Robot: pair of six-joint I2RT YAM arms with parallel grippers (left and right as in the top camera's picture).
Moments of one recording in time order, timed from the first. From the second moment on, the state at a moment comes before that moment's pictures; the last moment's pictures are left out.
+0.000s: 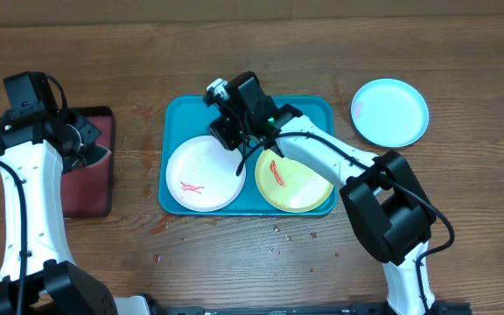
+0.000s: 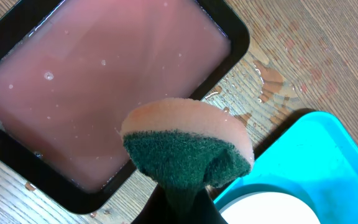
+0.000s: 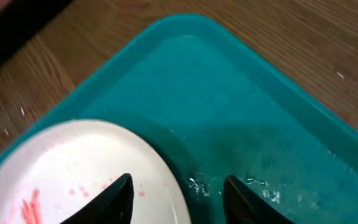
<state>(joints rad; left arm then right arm) 0.35 1.55 1.35 -0.95 -0.01 -0.52 0.66 2.14 1.58 -0.30 -0.25 -0.07</state>
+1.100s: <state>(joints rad) 0.33 1.61 1.35 -0.92 0.15 -0.43 0.67 2.26 1.59 -0.33 -0.23 0.27</state>
